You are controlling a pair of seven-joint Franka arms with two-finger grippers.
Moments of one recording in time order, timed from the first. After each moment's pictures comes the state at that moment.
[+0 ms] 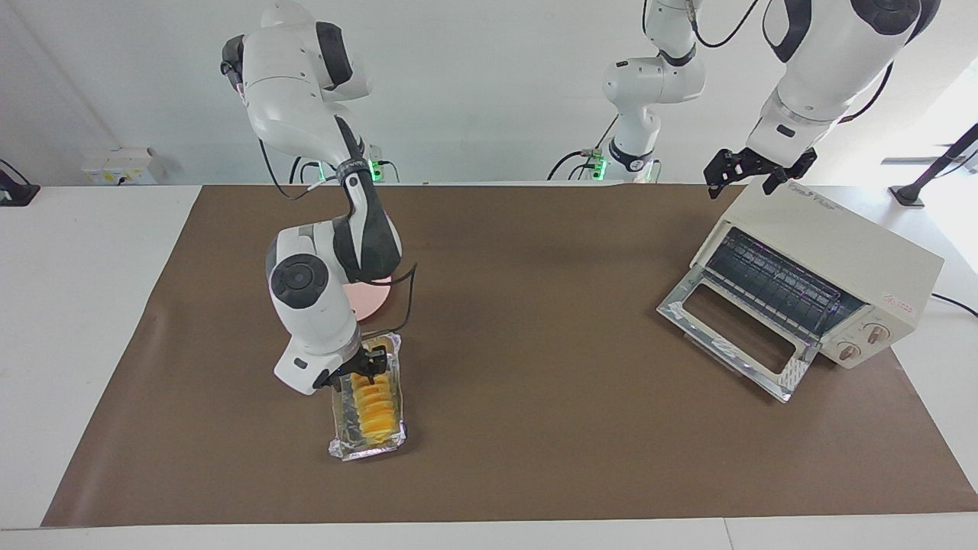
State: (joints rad) left arm -0.02 -0.05 -0.10 -1.64 0.04 1.43 -0.08; right arm 0.13 0.66 0.08 -1.34 -0.08 1.99 0.01
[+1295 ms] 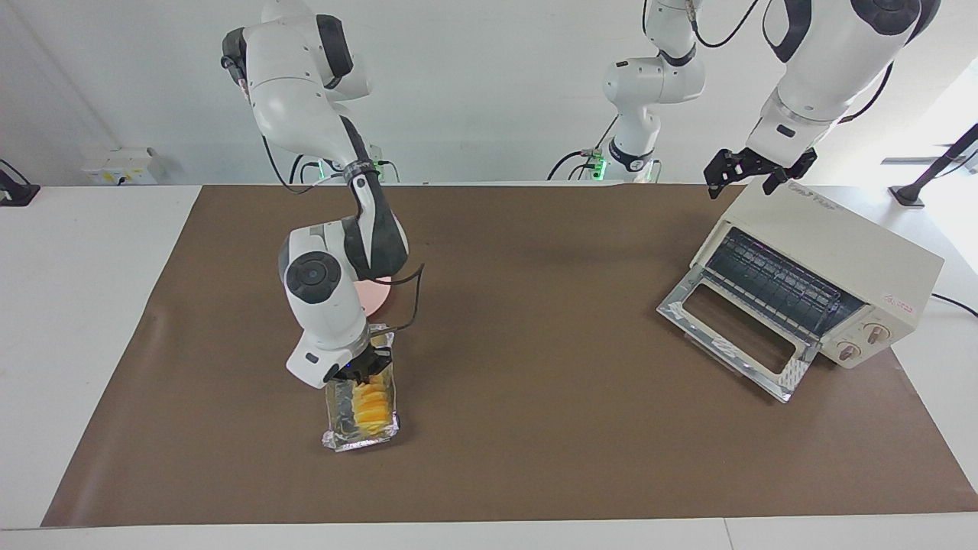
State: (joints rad) left arm -0.02 -0.05 -0.10 -1.64 0.04 1.43 -0.08; right arm 0.14 0.56 0.09 -1.45 -0.08 1.96 0.04
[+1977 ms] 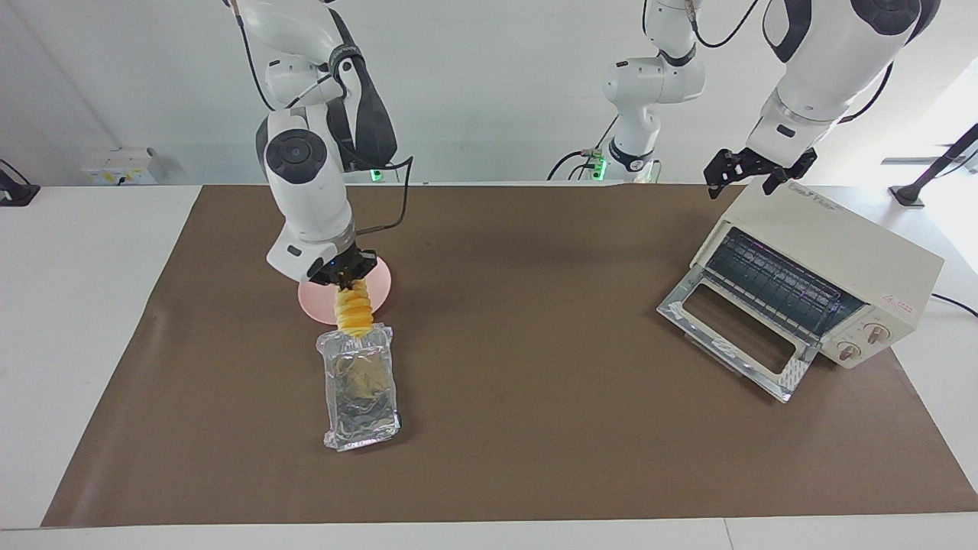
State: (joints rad) left arm -0.02 -0.05 -0.10 -1.64 0.04 1.43 -0.08; right arm 0.14 0.12 0.10 -1.86 -0.04 1.84 0.04
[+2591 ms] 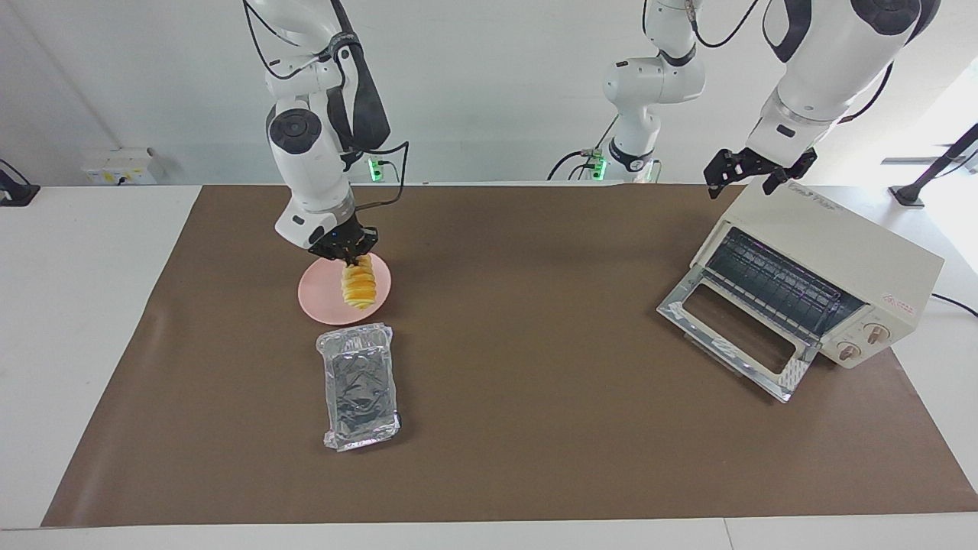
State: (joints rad) left arm -0.02 -0.05 -0.10 -1.64 0.04 1.43 -0.08; right arm 0.11 -0.09 0.09 -2.43 0.03 2.33 0.01
